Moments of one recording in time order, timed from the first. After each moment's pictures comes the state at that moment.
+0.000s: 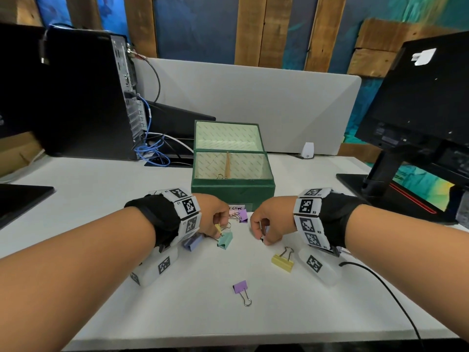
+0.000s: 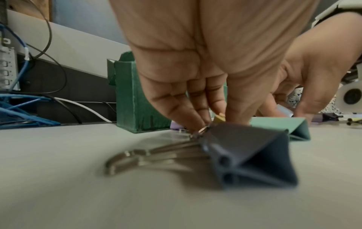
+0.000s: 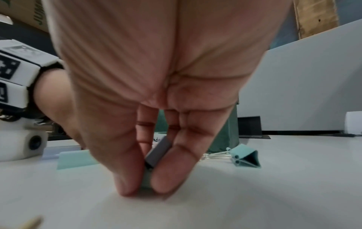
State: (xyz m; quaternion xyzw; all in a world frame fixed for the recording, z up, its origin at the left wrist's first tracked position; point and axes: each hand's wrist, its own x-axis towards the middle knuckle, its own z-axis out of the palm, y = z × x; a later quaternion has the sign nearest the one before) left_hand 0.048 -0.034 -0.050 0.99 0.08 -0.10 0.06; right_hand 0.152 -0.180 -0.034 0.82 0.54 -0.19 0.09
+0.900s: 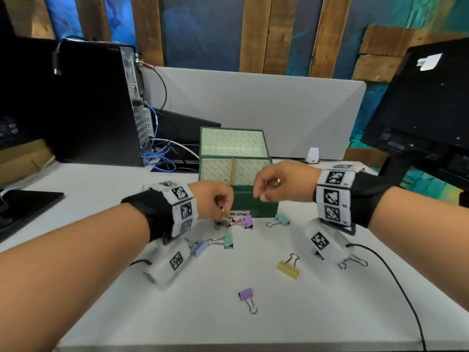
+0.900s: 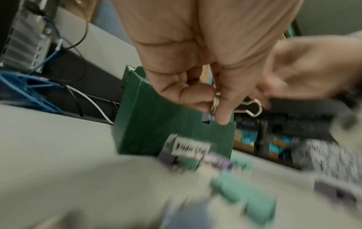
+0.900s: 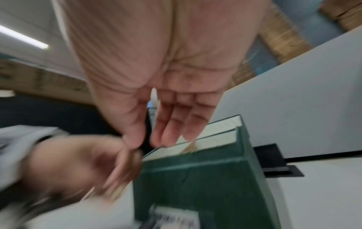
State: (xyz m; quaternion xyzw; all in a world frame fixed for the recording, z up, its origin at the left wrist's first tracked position) left_hand 0.041 -0.022 -0.025 0.97 0.10 0.02 0.20; right_hand 0.158 -0.187 0.020 0.81 0.56 -0.09 -0.14
